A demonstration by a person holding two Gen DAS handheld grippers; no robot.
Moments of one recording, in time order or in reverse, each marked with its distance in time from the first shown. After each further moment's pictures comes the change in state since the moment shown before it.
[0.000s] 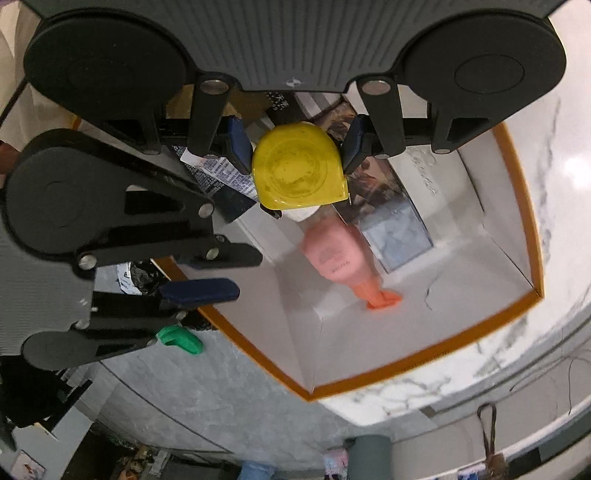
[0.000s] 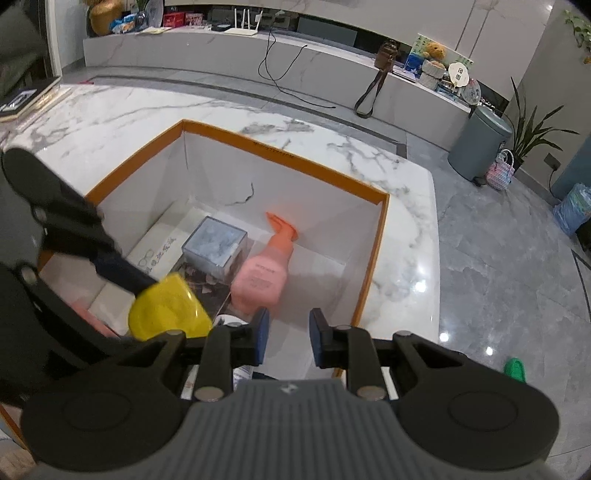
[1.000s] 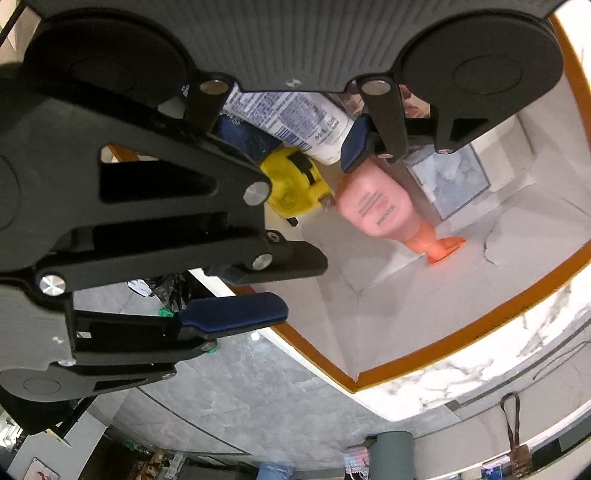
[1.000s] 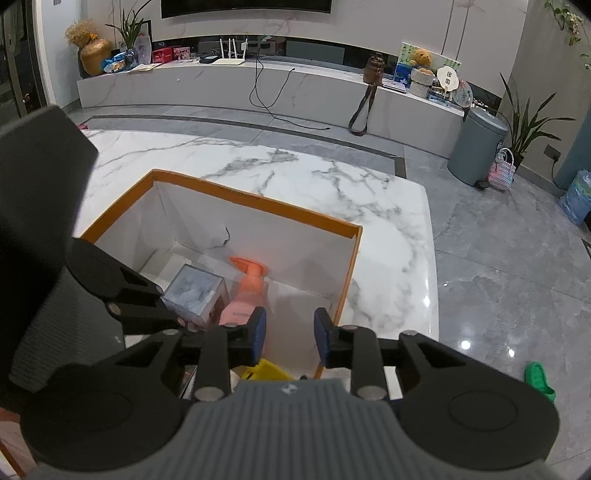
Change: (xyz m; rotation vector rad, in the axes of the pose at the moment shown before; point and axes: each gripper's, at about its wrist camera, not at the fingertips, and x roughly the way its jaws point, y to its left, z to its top) left arm 0.032 -0.019 0.030 0.048 -0.014 -0.036; right arm 0.008 -0.033 0.015 0.082 -0.082 0.043
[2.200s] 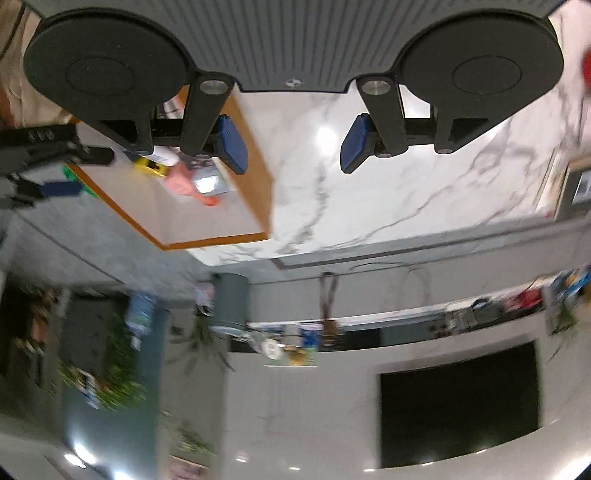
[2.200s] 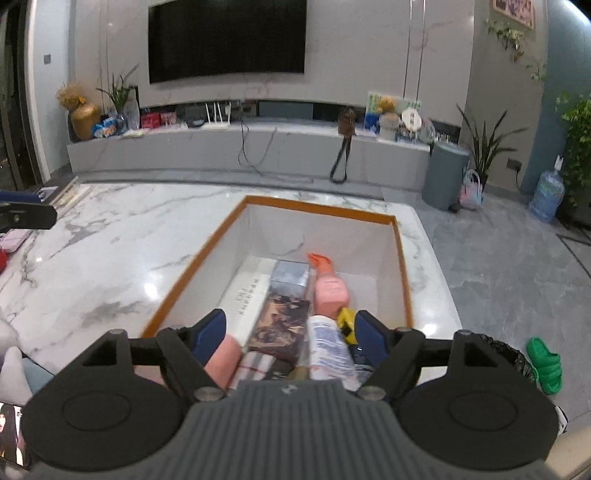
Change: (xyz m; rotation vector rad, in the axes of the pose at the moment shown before) left arm -0.233 0.039 -0.211 -0.277 -0.595 0.420; right arm -0.113 0.123 -0.088 0.118 -0.237 -0.069
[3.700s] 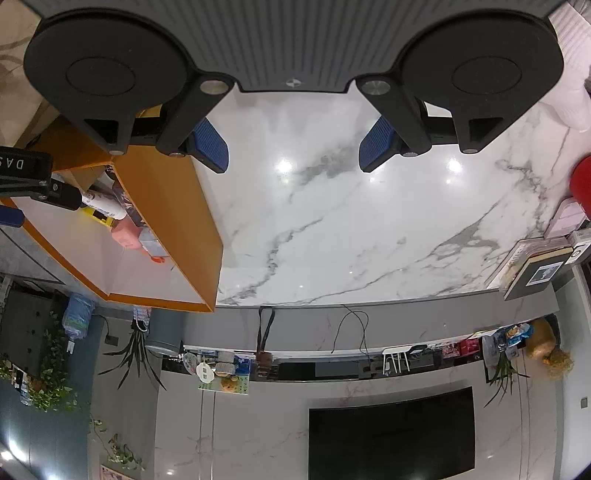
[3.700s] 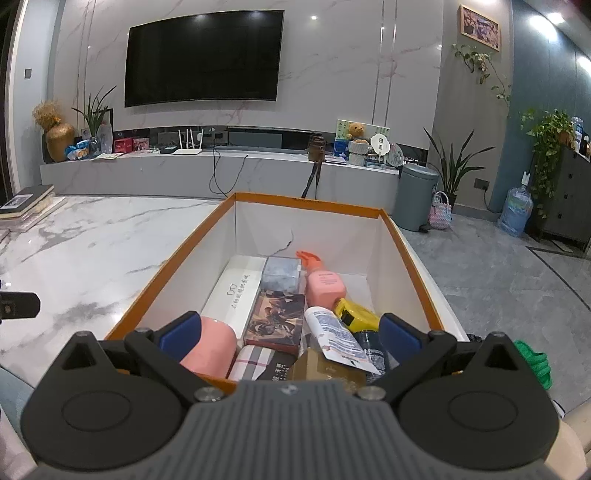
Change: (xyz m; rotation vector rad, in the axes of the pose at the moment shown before) left arm -0.007 -0.013 -0.081 -0.104 0.074 0.189; right arm 0.016 0.030 -0.050 0.020 -0.106 -0.125
